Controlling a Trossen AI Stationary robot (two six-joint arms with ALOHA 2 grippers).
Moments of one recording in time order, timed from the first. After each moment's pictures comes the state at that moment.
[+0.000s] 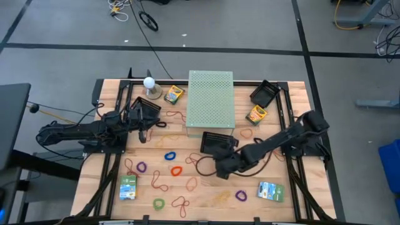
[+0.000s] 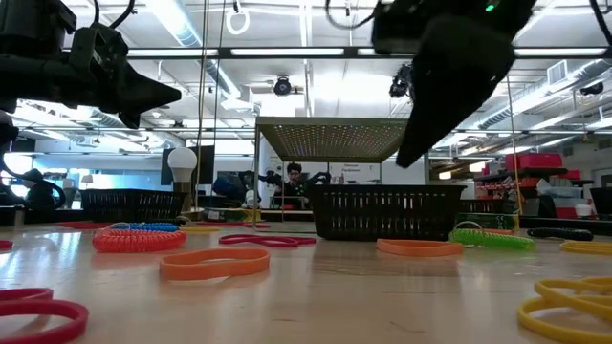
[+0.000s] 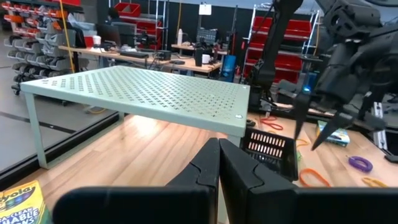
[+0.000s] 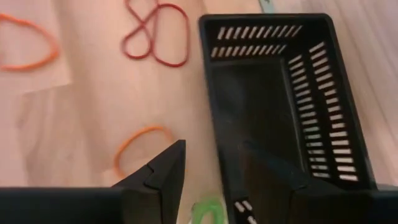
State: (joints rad) left arm 0.13 0.21 0.01 0.23 -0.12 -0.08; right arm 0.41 1.79 1.21 -0.66 0.44 0.60
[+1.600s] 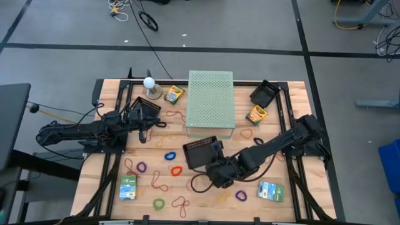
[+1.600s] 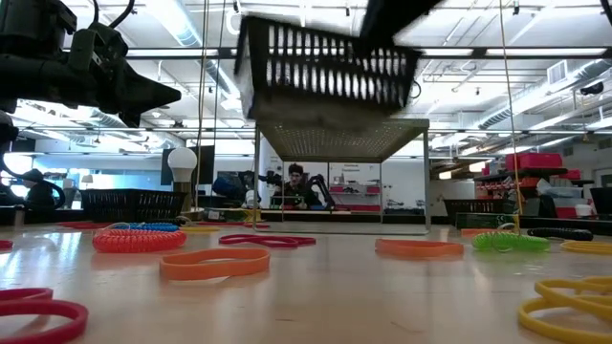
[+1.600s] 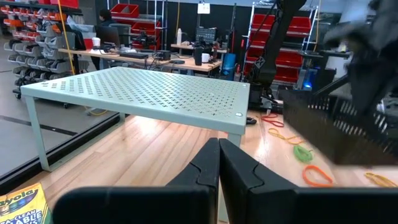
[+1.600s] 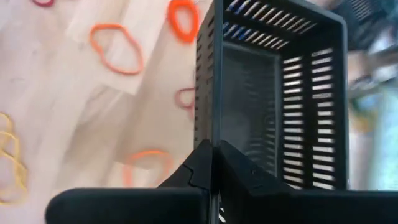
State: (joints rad) left arm 0.13 0.21 0.01 0.23 -0.12 -0.05; right arm 0.47 1.86 1.66 -0.94 0.47 -0.07
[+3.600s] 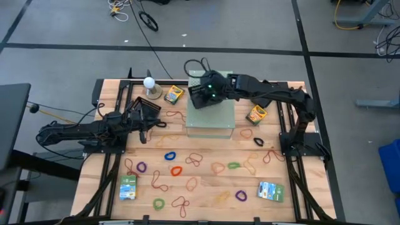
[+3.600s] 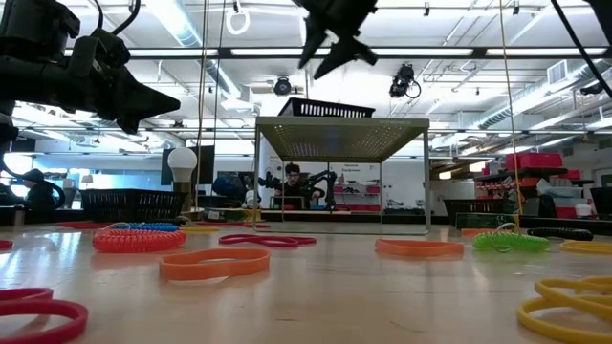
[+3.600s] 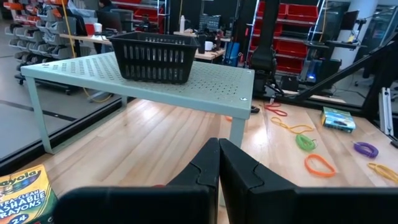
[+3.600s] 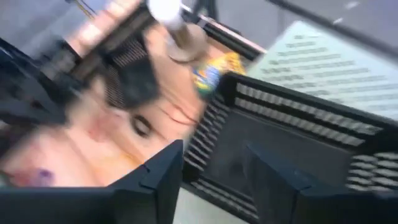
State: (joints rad) left arm 0.13 0.21 0.01 0.17 -0.13 -0.07; right arm -0.20 1.85 1.89 -0.85 0.22 0.60
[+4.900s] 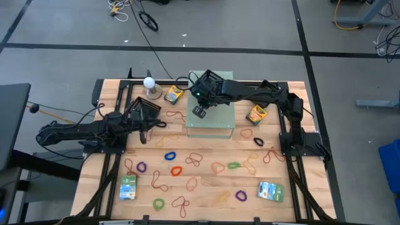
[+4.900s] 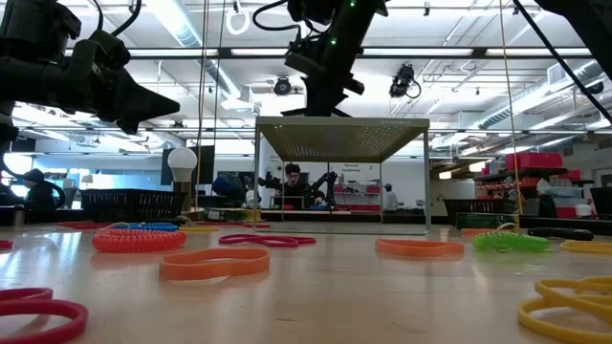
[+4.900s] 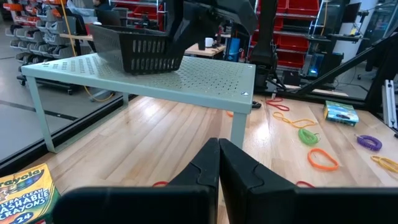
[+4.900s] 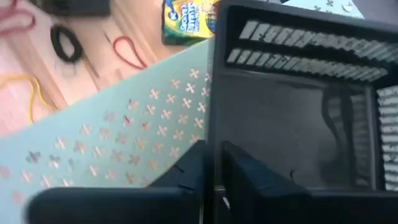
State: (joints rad) left arm 0.13 0.21 0.01 0.16 -0.13 -0.06; right arm -0.22 1.99 1.89 -0.95 0.30 0.19
